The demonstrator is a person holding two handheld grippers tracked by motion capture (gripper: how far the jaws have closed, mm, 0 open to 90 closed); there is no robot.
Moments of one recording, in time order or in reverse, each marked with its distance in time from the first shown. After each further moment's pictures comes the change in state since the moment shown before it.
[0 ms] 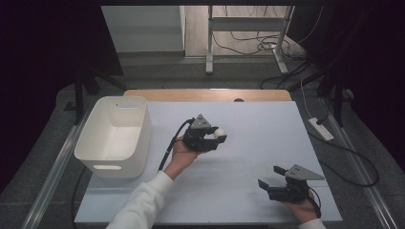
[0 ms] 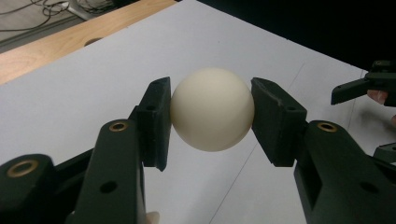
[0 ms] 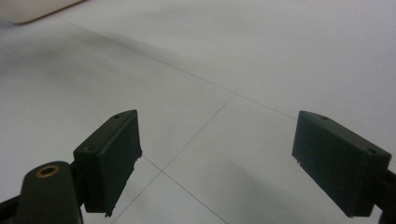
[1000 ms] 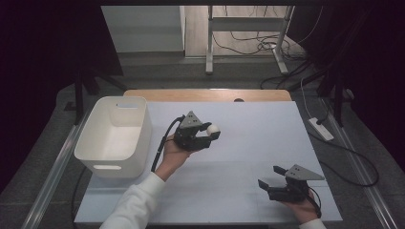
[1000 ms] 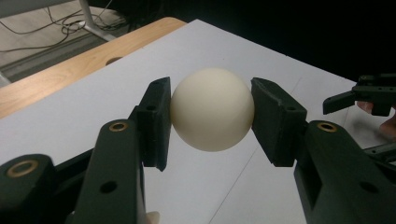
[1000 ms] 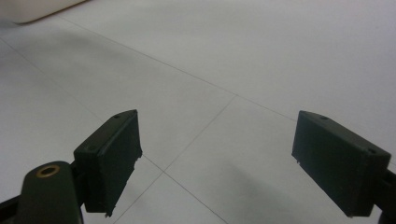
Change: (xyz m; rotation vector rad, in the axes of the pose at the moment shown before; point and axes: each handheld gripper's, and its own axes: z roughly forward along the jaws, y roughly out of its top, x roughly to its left) left arm -0.002 0.007 -0.037 -0.056 0.040 0.014; right arm 0.001 0.001 -0.001 -0.002 0.001 -0.011
